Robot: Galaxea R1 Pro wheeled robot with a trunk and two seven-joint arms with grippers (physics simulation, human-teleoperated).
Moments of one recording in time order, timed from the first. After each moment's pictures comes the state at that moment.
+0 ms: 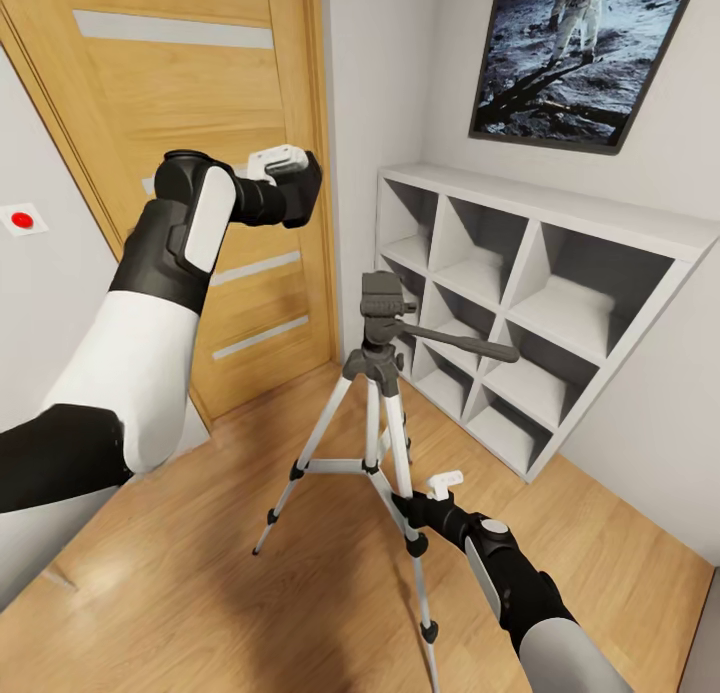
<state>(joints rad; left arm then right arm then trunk) -1.56 -0.10 -0.07 -0.93 0.32 0.97 0.02 -0.58 0.09 -0.05 -0.72 0.07 0.15 0.44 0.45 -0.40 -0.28</state>
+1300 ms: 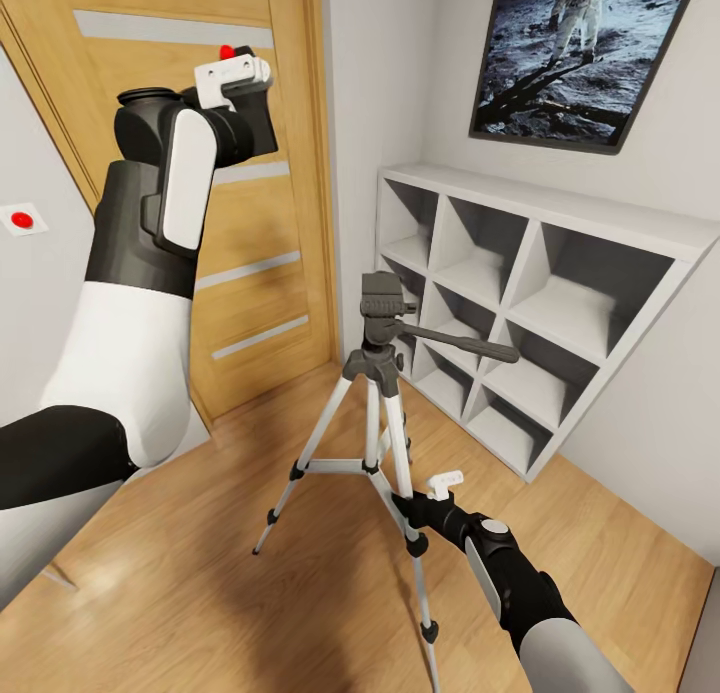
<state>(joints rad) -1.58 -0.12 -0.08 -1.14 0.31 0.86 0.29 -0.58 0.09 -0.05 -0.72 0.07 0.14 0.44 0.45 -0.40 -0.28</state>
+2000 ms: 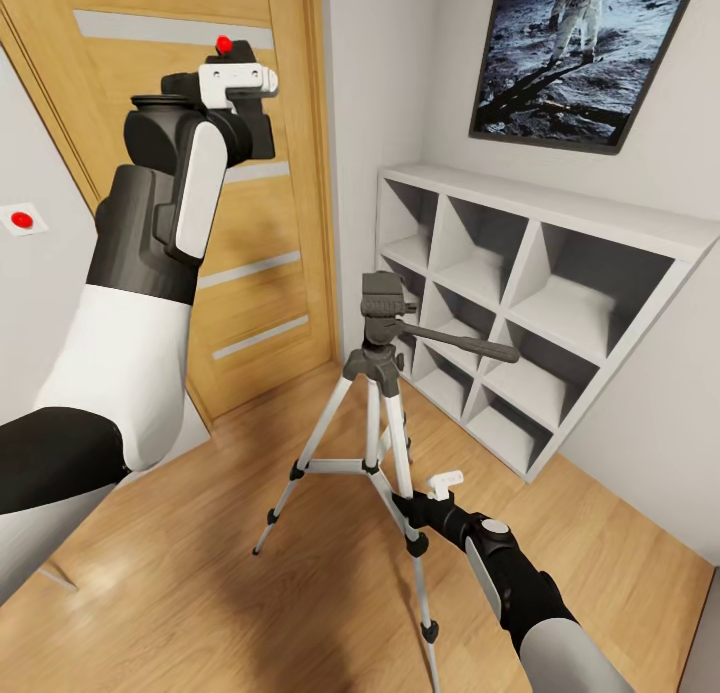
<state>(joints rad) -1.57 -0.10 -0.15 -1.15 0.20 0.87 0.29 -0.58 0.09 -0.05 -0.72 0.07 0.14 0.44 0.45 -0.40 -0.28</state>
